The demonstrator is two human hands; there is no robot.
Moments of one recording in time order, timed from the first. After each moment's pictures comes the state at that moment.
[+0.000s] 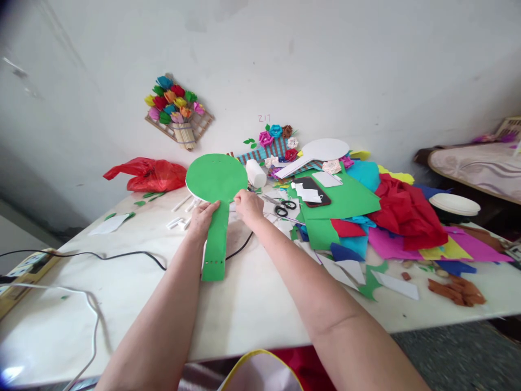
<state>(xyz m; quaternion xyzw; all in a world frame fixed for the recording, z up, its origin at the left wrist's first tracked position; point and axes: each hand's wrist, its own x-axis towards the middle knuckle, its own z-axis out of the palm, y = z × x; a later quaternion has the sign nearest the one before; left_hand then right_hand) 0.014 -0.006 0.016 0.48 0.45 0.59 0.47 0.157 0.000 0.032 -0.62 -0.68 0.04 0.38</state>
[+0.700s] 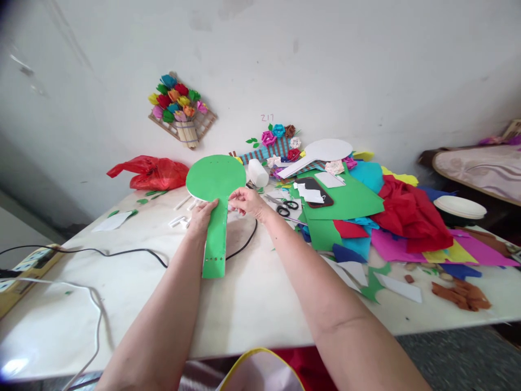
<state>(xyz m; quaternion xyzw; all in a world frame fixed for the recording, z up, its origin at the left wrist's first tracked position) 0.011 -0.007 0.017 0.42 0.43 0.63 0.50 0.172 -0.002 0.038 -0.31 -0.67 0.48 0.48</state>
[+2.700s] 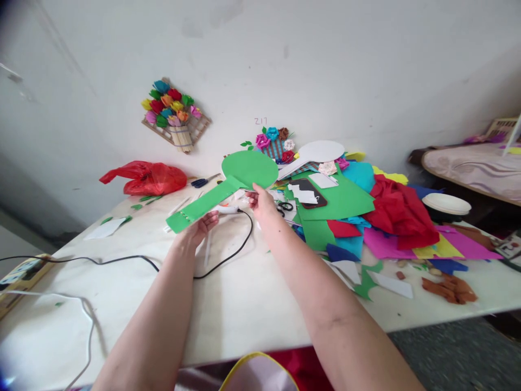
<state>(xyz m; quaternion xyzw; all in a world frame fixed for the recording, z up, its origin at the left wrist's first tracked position) -0.013 0.004 -0.005 0.38 0.33 0.59 0.63 0.189 0.012 0.044 -0.33 -0.23 0.63 0.66</state>
